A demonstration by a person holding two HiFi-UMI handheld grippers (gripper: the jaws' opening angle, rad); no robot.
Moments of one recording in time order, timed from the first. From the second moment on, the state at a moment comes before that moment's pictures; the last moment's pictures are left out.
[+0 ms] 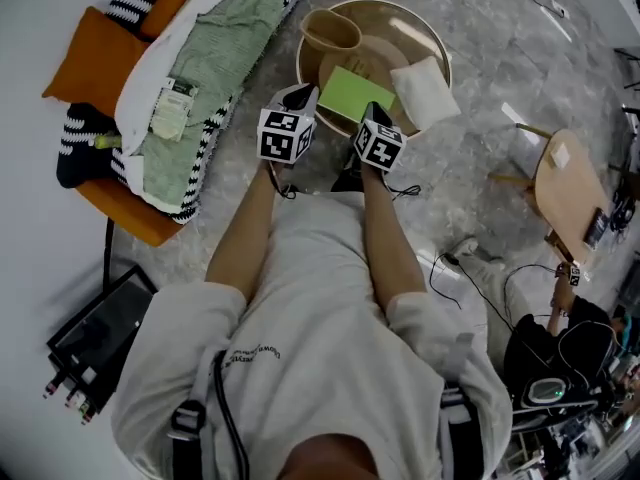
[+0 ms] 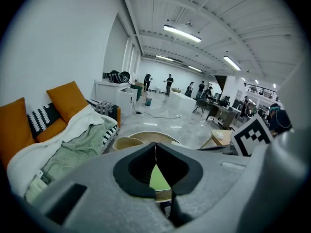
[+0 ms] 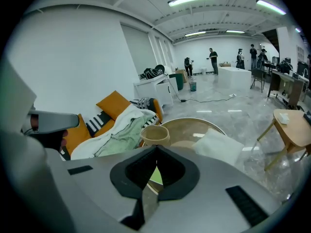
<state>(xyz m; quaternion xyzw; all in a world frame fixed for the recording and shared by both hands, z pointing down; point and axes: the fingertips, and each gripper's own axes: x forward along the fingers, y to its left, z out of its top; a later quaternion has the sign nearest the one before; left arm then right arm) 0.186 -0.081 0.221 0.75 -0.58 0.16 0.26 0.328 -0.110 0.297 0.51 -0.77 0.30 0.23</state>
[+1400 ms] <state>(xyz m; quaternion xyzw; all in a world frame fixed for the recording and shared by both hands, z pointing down) 0.198 -0.124 0.267 0.63 -0.69 0.11 0.33 0.321 -0.199 0.338 0.34 -0.84 0.30 0.31</state>
